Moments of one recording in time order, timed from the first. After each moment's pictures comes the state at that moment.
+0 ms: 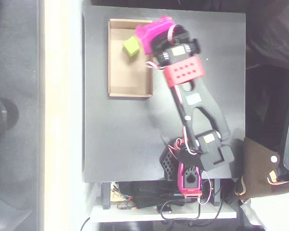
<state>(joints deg) -20.1 91.7 91.6 51.9 87.9</state>
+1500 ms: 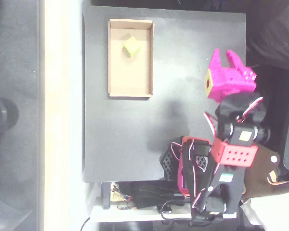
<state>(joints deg) 4.9 150.3 126.9 59.7 87.9</state>
